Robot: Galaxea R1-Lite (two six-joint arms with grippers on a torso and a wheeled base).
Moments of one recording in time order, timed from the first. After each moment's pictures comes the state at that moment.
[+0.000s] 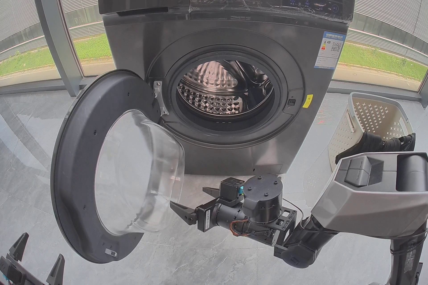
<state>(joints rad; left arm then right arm) 0.00 0.02 -0.02 0.03 -0.07 0.05 0.88 2.31 -0.84 -1.28 0.04 0.35</state>
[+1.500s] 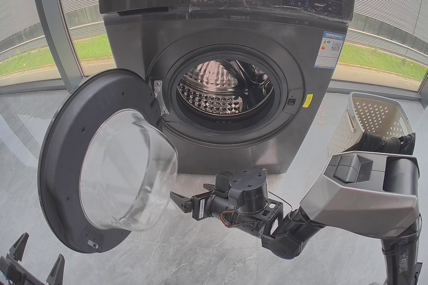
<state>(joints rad) 0.00 0.02 -0.02 0.03 -0.07 0.05 0.85 2.38 -0.98 -1.15 -0.02 0.42</state>
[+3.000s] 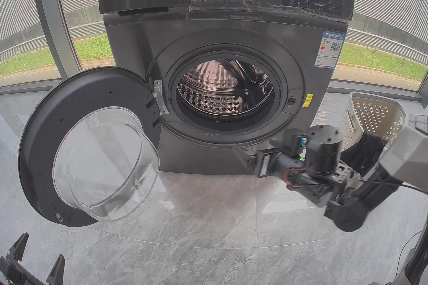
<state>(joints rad) 0.00 0.02 -0.02 0.03 -0.07 0.05 0.66 2.06 -0.75 -1.17 -0.17 0.26</state>
